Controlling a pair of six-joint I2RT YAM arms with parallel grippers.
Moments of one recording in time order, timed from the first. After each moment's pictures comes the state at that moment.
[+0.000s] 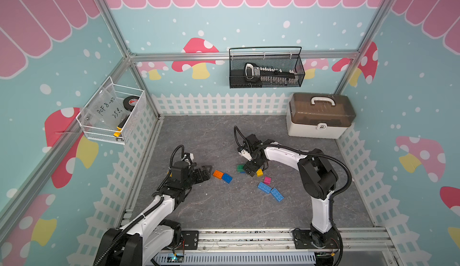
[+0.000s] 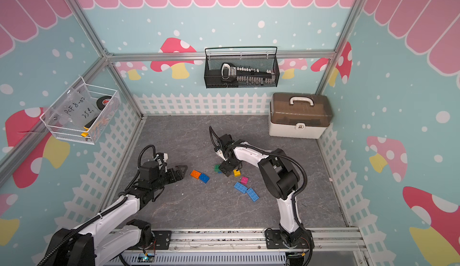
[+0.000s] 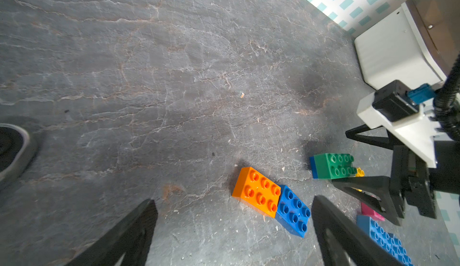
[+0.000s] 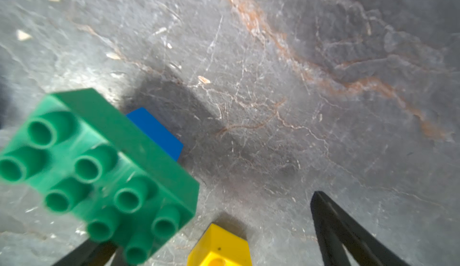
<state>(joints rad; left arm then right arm) -0.20 1.01 0.35 0.04 0.21 -0.52 0.65 1.98 1.42 -0.74 0.03 -0.23</state>
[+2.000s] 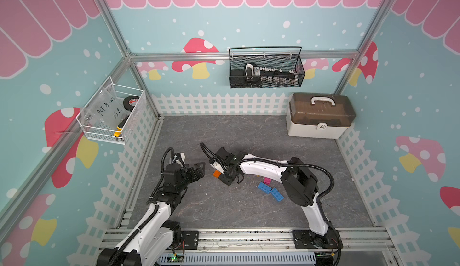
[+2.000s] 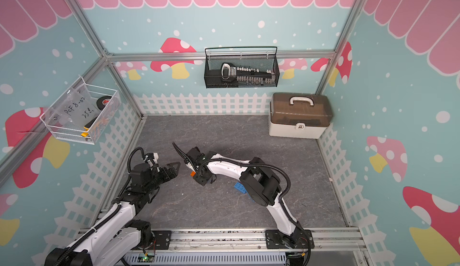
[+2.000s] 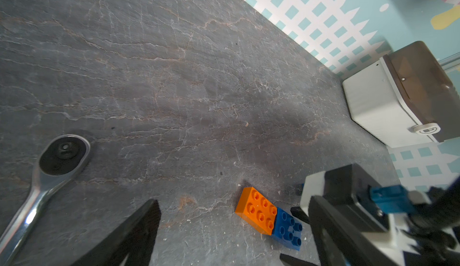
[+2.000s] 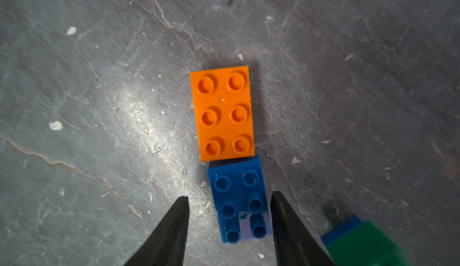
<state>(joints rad) -0.11 0.87 0.31 0.04 0.20 -0.58 0.98 2.13 1.63 -0.75 0.01 -0.04</state>
